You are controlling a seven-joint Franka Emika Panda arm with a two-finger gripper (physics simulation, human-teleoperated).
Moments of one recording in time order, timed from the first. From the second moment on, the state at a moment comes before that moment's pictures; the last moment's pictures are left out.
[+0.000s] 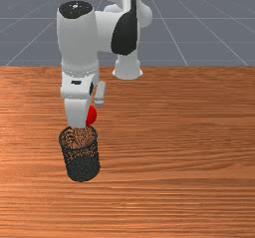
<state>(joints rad) -0.10 0.67 -0.07 -1.35 -0.02 1.98 -0.93</state>
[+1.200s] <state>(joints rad) -0.13 0.76 -0.06 -1.15 0.00 1.84 -0.96</state>
